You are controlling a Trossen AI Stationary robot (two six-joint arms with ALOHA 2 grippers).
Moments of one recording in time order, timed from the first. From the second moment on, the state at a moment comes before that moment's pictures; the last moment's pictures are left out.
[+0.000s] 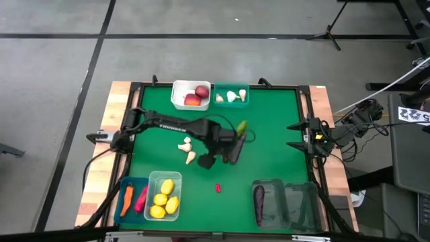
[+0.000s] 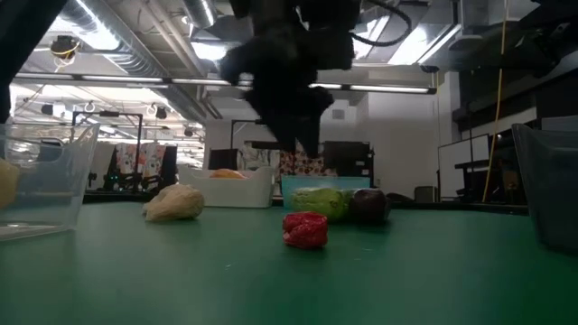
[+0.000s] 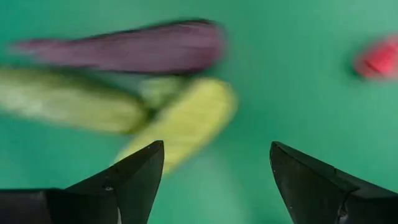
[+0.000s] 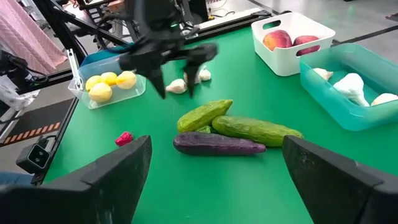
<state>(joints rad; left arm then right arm) -0.02 2.07 1.73 -0.95 0.04 0.42 0.64 0.27 0.62 -0.82 0.66 0.56</state>
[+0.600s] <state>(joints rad) 0.00 2.11 1.72 -0.88 0.07 0.77 0.64 0.27 0.62 -0.83 0.67 0.57</state>
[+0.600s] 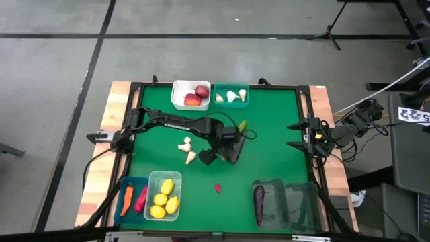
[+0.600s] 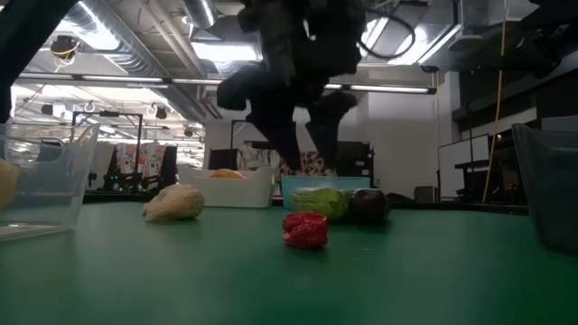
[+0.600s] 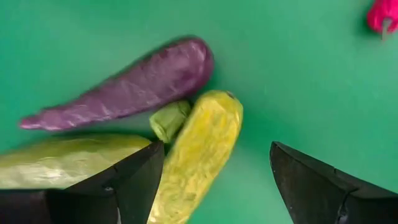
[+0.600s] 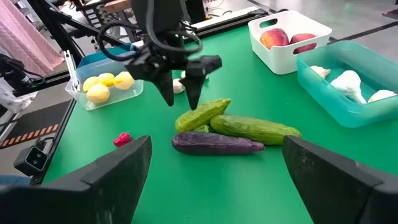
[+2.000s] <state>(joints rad) 0.06 1.97 1.70 -0.61 -0.03 0.34 0.64 0.28 0.62 -0.77 0.76 0.55</state>
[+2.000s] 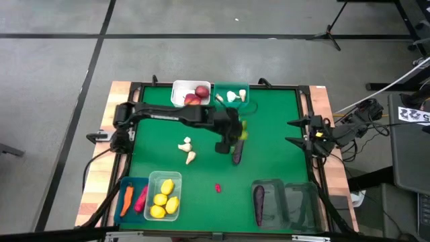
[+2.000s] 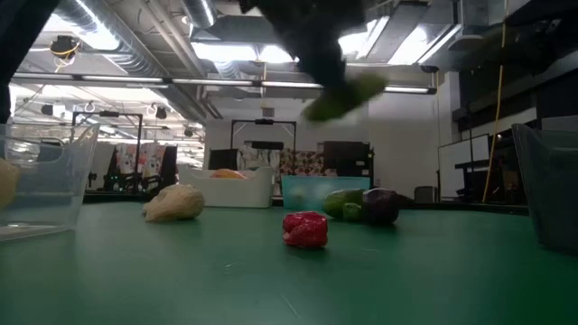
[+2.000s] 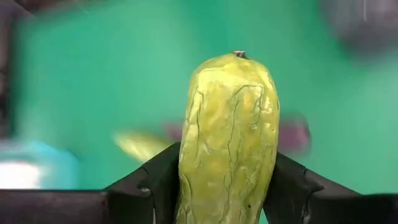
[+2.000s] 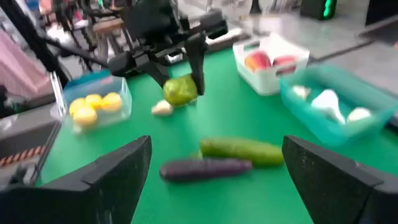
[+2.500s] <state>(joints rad) 0.06 1.94 1.71 0.04 0.03 0.18 0.64 0.50 0.62 -0.23 0.87 -0.05</state>
